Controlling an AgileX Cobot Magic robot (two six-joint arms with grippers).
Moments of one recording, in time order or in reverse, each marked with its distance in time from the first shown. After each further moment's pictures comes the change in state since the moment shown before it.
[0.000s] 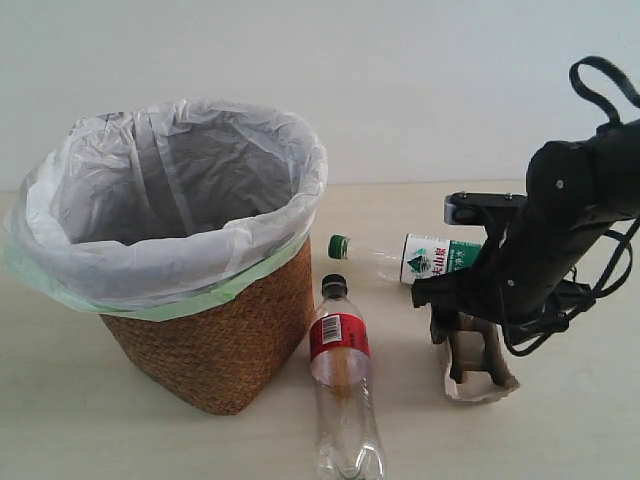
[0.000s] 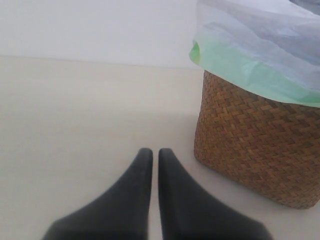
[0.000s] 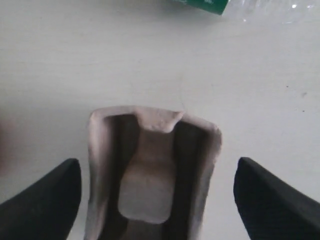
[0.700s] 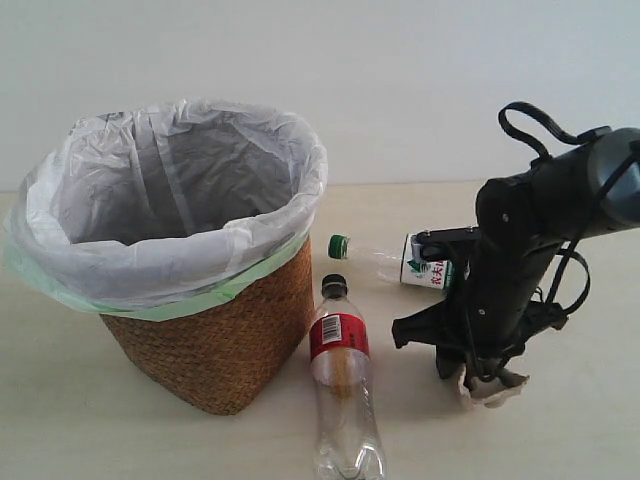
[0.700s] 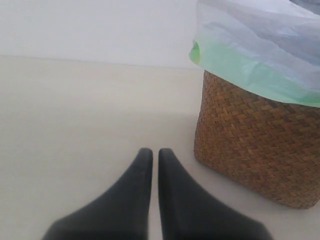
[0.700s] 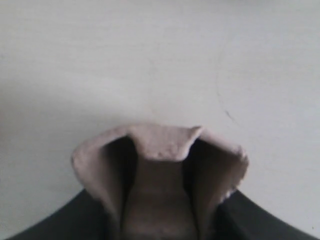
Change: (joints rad) left arm 0.000 0.000 0.000 0.000 0.000 0.000; right arm 0.070 0.115 -0.052 -0.086 0.048 0.026
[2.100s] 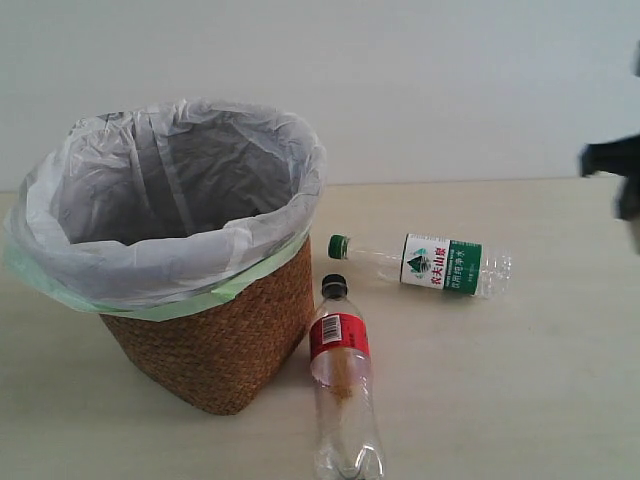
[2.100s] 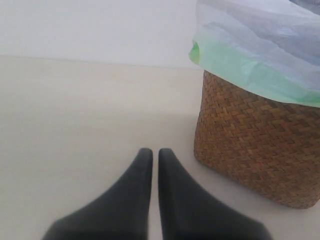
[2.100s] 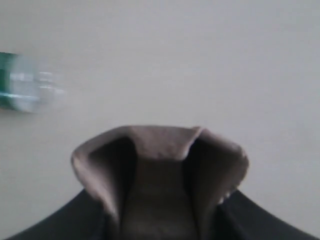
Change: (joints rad) left arm 0.000 0.000 0.000 0.000 0.000 0.000; right arm -0.347 -0.469 -0.043 -0.129 0.198 -0.010
